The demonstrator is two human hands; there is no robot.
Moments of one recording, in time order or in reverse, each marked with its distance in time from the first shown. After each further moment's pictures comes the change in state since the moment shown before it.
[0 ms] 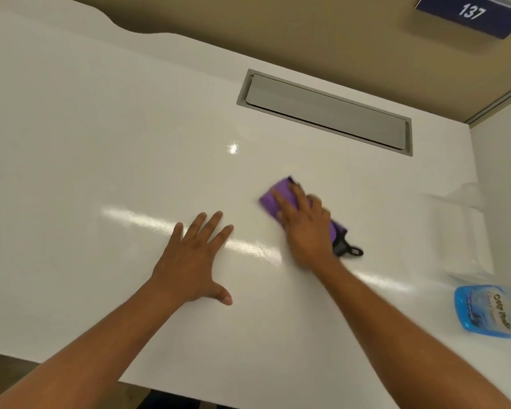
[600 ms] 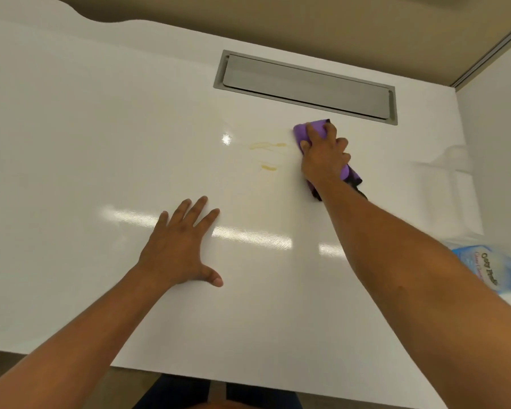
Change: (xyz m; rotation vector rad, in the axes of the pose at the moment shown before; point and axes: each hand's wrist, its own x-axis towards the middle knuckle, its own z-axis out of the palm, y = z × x) left_hand 0.002 0.004 -0.002 0.065 -0.017 -0.016; right_hand 0.095 0.063 -0.026 0.106 0.036 0.465
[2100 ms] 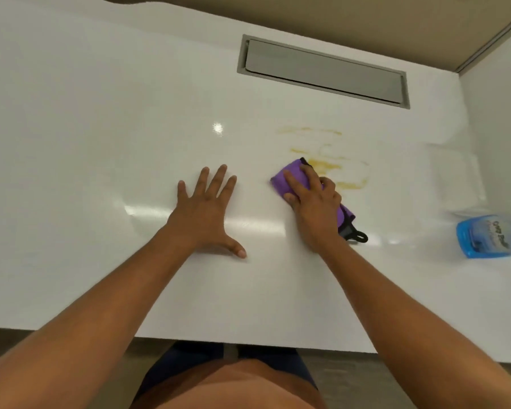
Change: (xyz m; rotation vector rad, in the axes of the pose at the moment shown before) left_hand 0.008 -0.052 -0.011 -0.010 -0.052 0.107; right_hand -0.181 -0.038 0.022 -0.072 -0.091 -0.176
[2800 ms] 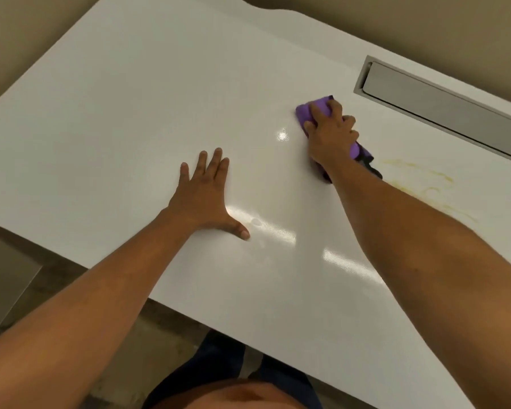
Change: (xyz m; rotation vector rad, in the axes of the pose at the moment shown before) left_hand -0.050 -0.156 0.011 -0.186 0.084 -0.341; right_hand 0.169 -0.205 0.000 0.048 0.062 -0.174
